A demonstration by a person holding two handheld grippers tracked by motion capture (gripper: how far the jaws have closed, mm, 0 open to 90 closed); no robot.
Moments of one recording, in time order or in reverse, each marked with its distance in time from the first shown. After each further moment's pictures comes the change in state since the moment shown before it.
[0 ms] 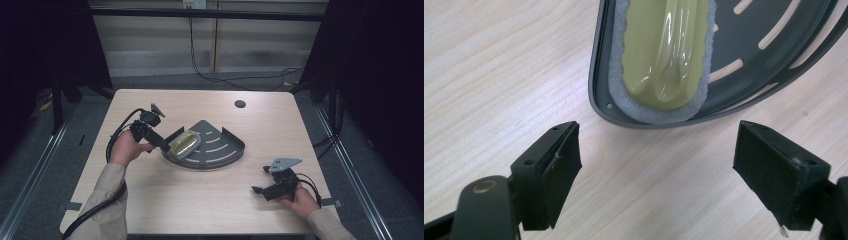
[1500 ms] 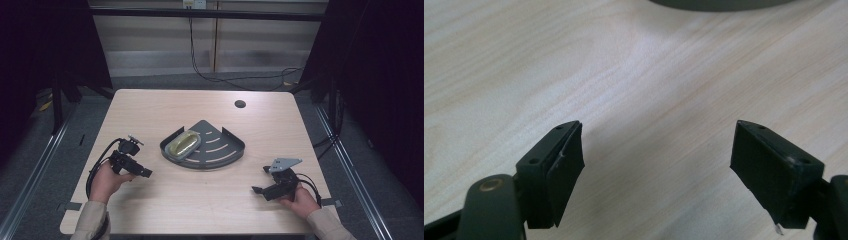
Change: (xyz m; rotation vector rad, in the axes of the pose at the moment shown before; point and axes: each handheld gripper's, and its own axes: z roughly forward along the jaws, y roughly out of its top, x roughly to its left) left arm 0.018 -0.095 0.029 -0.042 0.025 -0.048; right arm 0.000 0.000 0.000 -0.002 0.001 -0.002
